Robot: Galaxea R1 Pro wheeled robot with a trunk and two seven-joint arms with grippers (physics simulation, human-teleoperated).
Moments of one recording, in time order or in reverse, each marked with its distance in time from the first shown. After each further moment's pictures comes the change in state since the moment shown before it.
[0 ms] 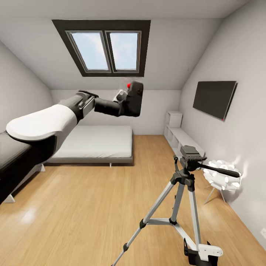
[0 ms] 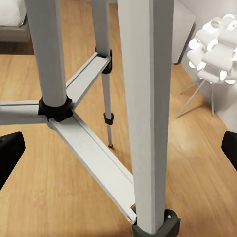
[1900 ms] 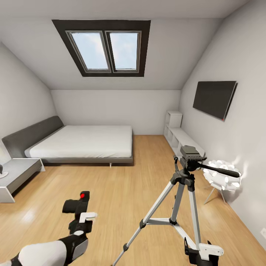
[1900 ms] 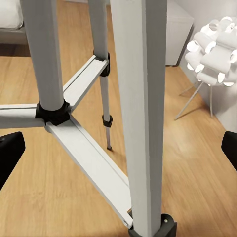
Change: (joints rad) left arm 1.067 0.144 -0.086 -0.205 0.172 -0.851 1.642; right arm 0.000 -0.005 -0.001 -0.007 -0.001 0.000 -0.001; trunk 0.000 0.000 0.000
